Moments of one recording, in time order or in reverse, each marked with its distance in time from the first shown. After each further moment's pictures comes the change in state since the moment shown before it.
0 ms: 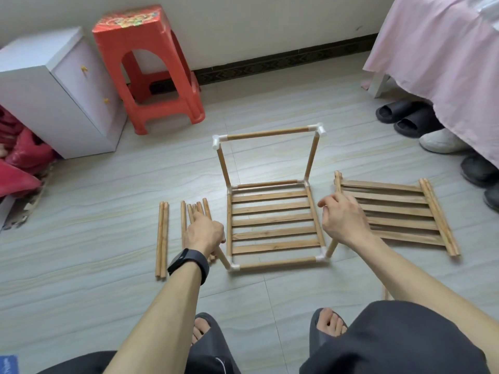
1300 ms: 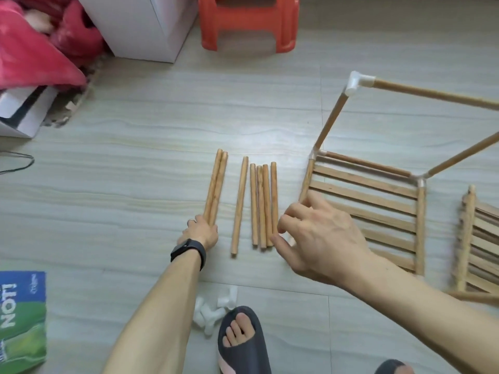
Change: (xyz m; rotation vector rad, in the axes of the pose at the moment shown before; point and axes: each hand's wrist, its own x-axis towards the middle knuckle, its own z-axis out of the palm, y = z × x) left_hand 0.177 -0.223 0.030 0.205 -0.232 -0.316; right_hand 0.030 -0.248 0.092 -0.251 -0.054 -0.845
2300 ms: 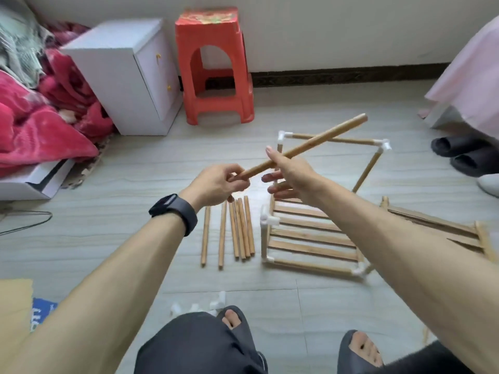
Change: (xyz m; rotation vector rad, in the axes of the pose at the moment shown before) left_hand -0.247 0.086 -0.169 -0.251 0.133 0.912; right_hand -0.004 0.025 -0.138 1.442 0.036 0.740
